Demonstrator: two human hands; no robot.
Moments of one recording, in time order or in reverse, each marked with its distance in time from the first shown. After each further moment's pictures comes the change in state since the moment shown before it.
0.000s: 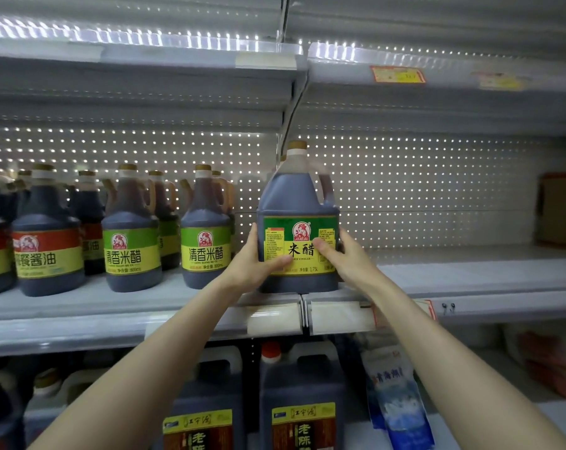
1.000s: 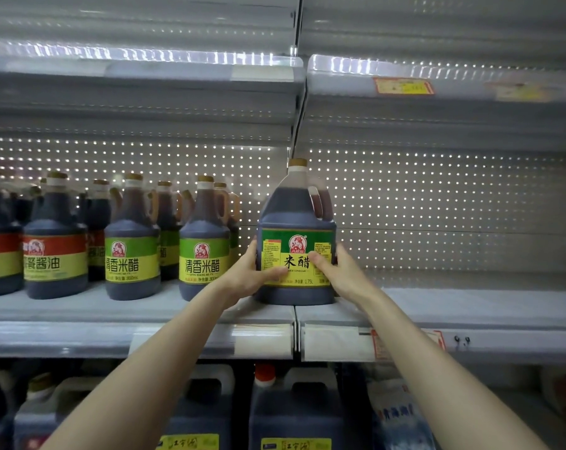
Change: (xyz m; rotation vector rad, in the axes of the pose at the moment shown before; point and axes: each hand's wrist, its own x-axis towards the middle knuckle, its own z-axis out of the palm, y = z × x) left_hand 0.020 0.003 0.003 -0.023 -0.013 -0.110; right_hand 0.038 0.026 -0.001 -0.076 -0.070 0.051
